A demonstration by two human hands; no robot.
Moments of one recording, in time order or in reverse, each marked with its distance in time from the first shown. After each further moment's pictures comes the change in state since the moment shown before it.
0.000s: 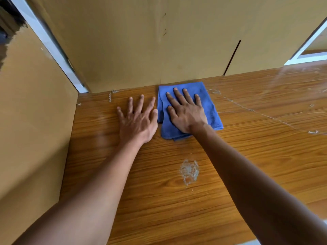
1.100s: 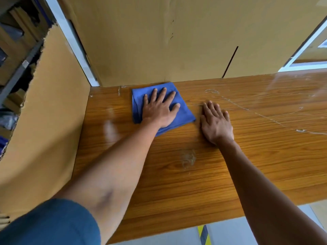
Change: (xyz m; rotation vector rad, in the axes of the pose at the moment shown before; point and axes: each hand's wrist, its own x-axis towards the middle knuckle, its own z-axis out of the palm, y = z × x) left_hand 0.011 0.043 -0.006 -0.012 -0.081 0.151; right_hand -0.089 0.064 -0.007 0.112 0.059 0.189
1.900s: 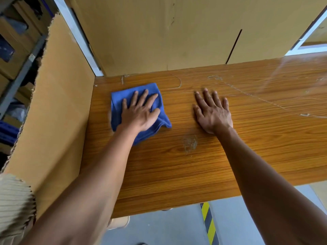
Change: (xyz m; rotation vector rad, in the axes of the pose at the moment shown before) left_hand -0.078 -0.060 -0.011 -0.035 -0.107 -0.094; right_hand -0.014 -0.014 0.001 -0.112 -0.092 -0.072
